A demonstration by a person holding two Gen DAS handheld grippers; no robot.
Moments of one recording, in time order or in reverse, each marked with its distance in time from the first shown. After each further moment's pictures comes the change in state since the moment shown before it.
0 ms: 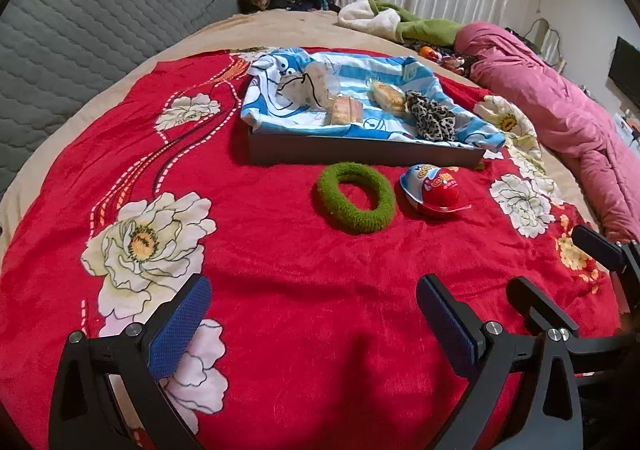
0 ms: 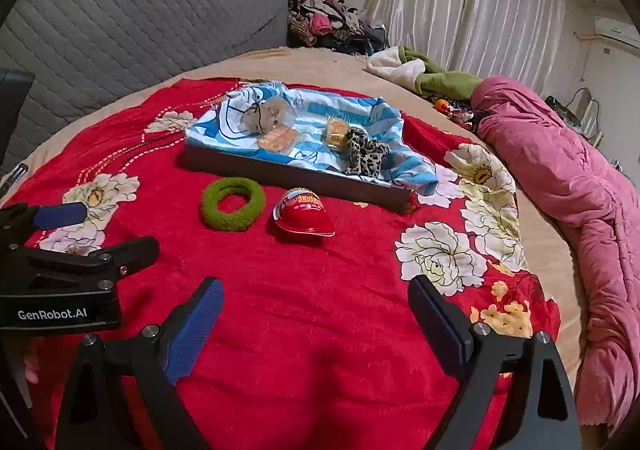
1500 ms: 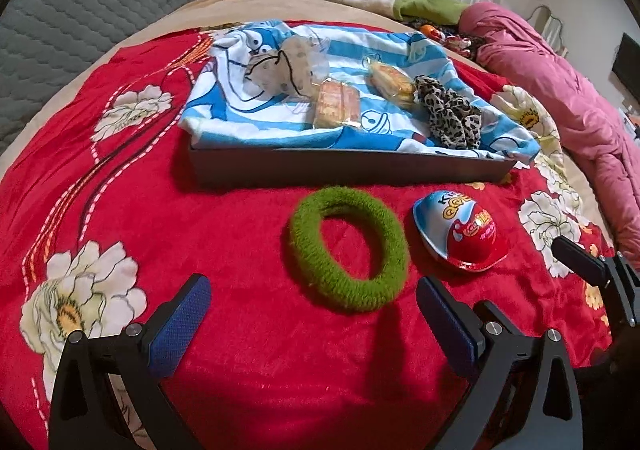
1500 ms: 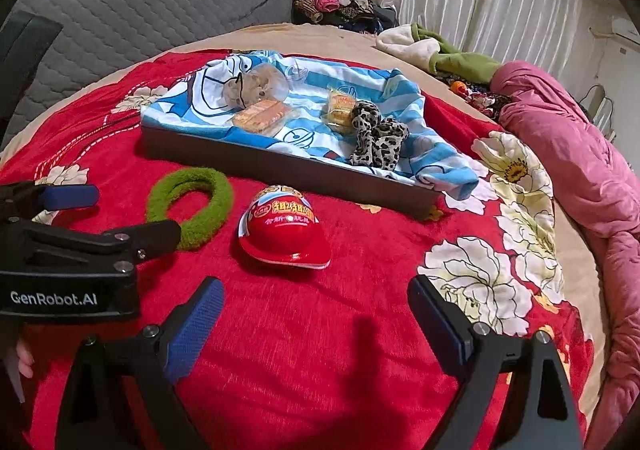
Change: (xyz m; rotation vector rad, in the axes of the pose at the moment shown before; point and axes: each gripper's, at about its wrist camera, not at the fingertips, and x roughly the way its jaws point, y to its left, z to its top) left arm 0.086 -0.015 0.048 0.011 0.084 -0.035; right arm 0.087 -0.009 0.022 -0.012 0.066 0.026
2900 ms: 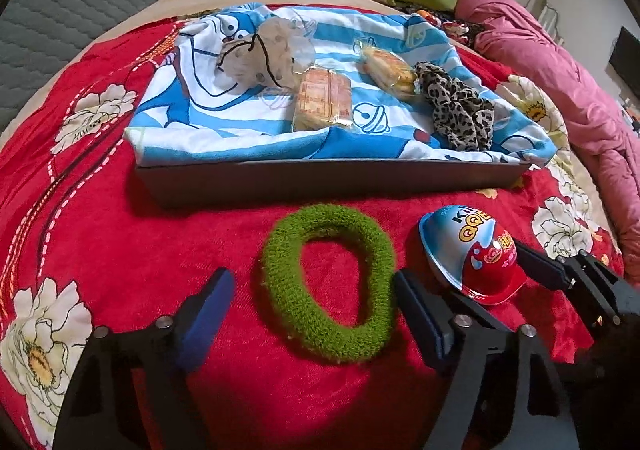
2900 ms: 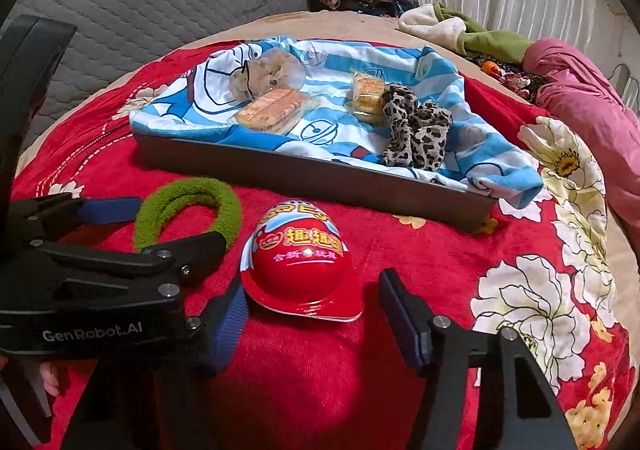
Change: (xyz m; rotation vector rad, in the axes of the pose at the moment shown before) left arm 0.039 -0.008 0.021 0.015 0.049 -0.036; right arm 0.046 -0.003 0.016 0.024 0.052 0.132
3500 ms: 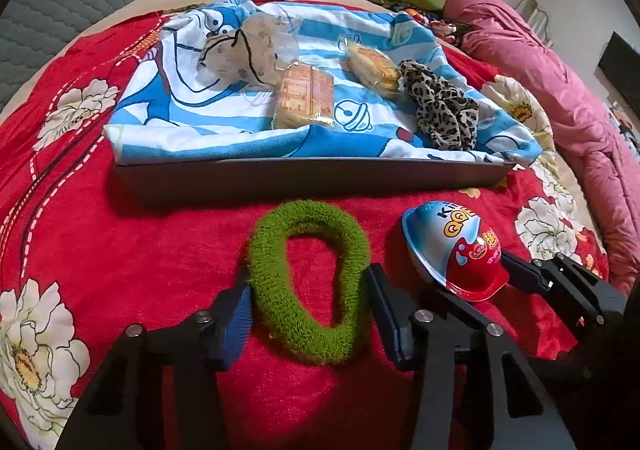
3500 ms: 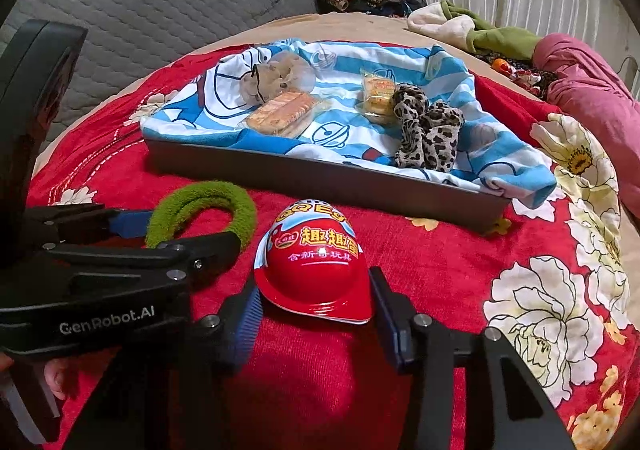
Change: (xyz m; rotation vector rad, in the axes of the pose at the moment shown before) left arm 0.001 -0.002 0.001 -0.010 0.011 -0.072; right arm -0.001 -0.002 -0.001 0.016 -0.011 0.053
